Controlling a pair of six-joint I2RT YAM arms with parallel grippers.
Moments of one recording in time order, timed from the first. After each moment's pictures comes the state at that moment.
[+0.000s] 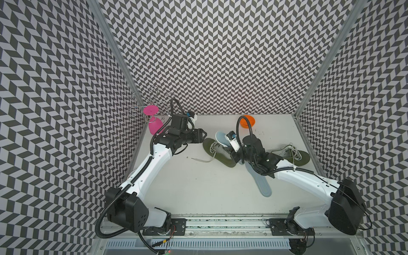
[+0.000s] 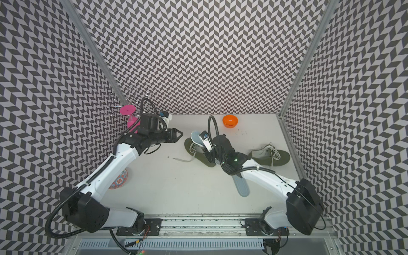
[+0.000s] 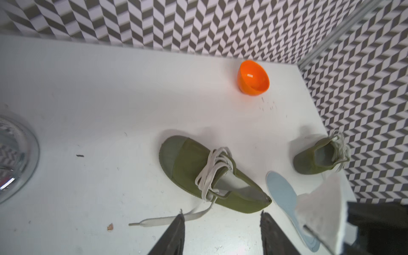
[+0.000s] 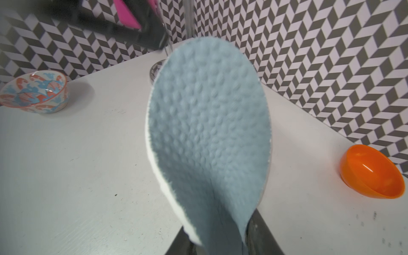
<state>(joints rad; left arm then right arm) -0.39 1.42 1.29 -0.59 0.24 -0.30 0.72 1.39 1.03 -0.12 0.04 -0.11</state>
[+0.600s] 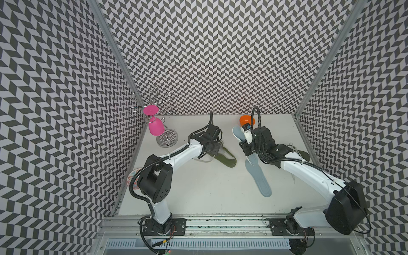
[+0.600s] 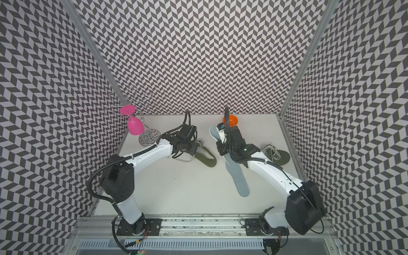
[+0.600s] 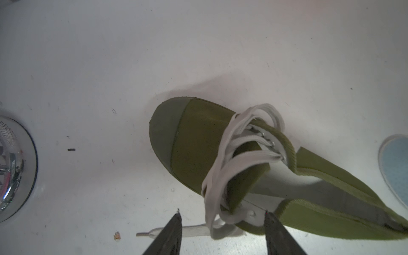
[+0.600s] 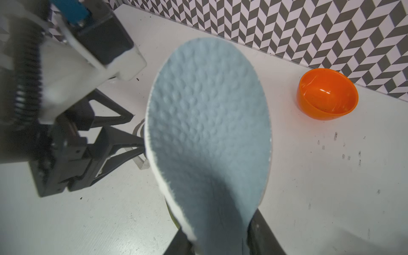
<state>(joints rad) -0.61 1.80 1.40 -0.62 -0.18 -0.19 0.55 1.39 1.08 -0.36 0.00 0.03</state>
